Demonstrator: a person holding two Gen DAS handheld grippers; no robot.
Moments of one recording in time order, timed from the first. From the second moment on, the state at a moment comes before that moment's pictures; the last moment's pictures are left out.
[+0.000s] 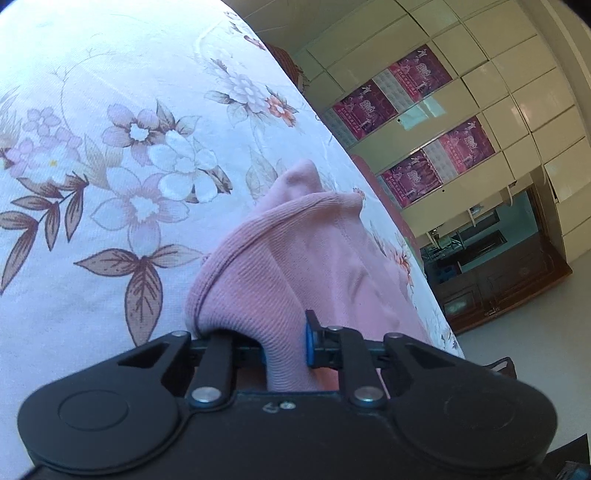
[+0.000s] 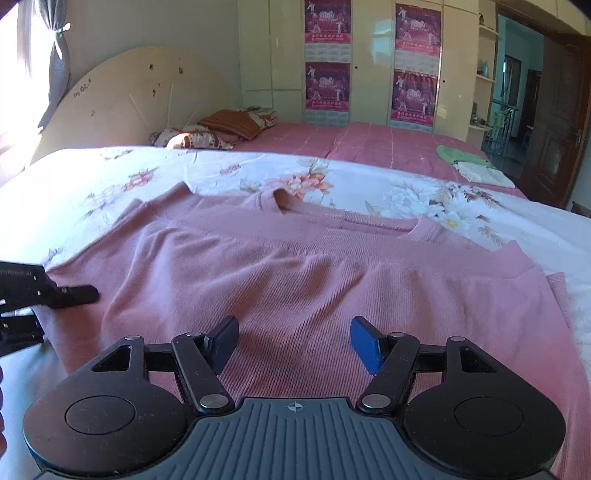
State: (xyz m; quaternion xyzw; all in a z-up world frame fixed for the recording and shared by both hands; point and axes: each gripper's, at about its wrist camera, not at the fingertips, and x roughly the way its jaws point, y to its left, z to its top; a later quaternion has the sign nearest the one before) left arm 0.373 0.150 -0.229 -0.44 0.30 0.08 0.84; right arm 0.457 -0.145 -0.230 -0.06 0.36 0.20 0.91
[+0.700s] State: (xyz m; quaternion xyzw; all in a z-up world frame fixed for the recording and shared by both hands) left arm 0.419 -0.032 -0.124 -0.18 0.25 -0.18 0.93; right arm 0.452 -0.248 -0.205 0.03 0.32 0.13 0.94
